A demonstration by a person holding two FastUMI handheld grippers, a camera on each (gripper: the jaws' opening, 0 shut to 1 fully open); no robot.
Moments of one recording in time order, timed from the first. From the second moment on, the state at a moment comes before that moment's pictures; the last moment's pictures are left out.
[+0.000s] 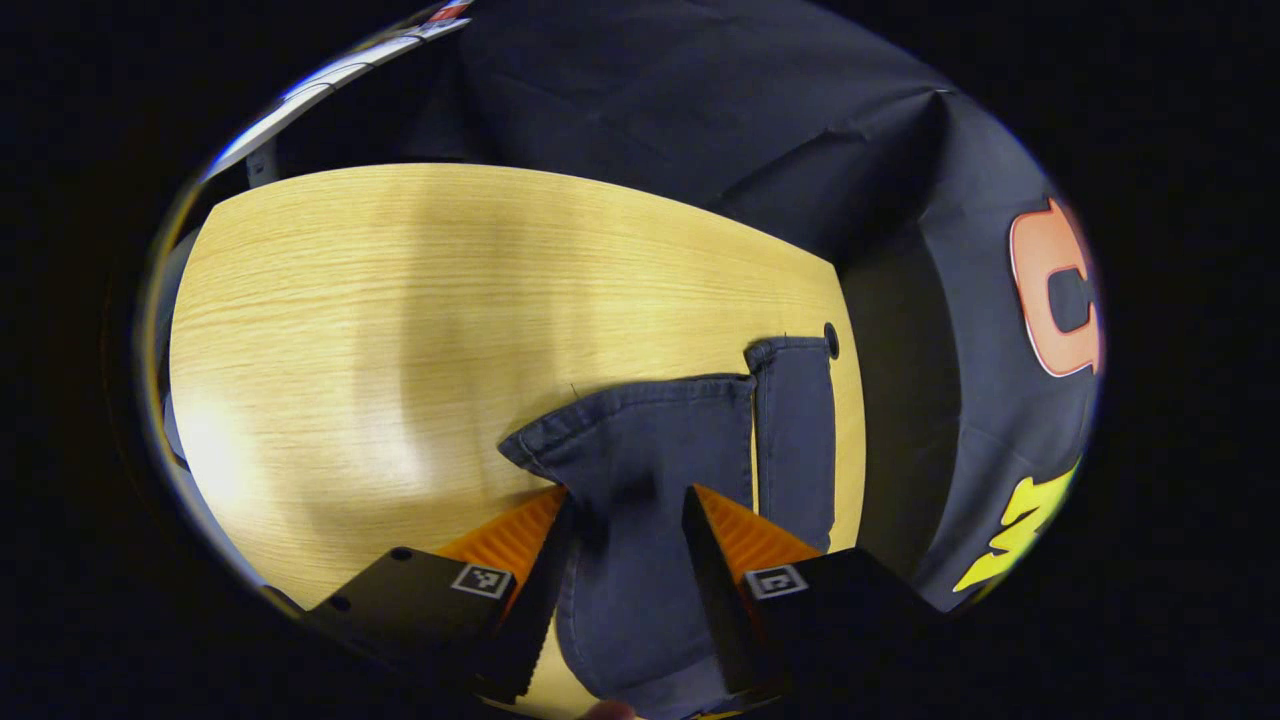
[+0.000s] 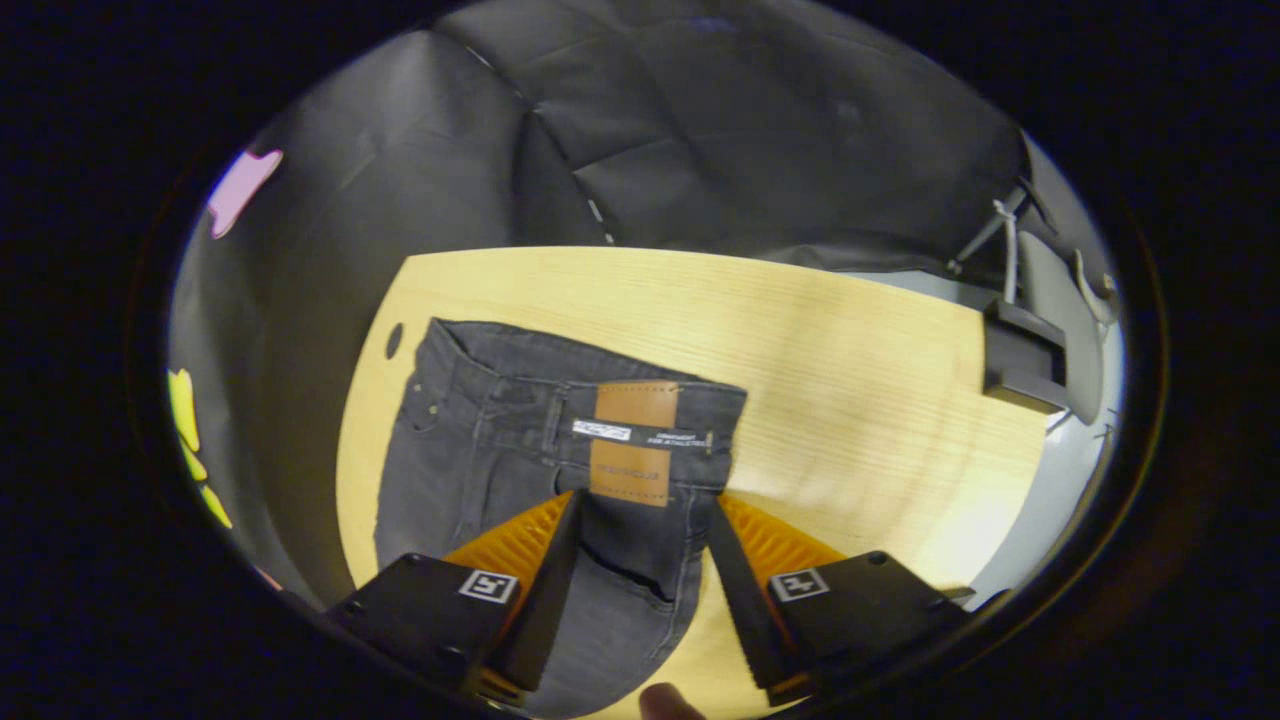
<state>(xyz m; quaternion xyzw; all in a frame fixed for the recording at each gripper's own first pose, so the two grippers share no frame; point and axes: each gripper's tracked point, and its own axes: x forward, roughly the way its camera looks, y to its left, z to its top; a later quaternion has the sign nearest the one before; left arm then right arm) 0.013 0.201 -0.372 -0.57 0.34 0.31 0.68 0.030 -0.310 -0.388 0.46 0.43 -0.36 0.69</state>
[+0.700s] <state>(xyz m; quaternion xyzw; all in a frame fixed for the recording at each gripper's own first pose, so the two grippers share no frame) 0.014 0.195 -0.344 -0.60 0.39 0.28 0.64 0.025 -0.307 -0.368 0.54 0.46 -0.34 0.61</state>
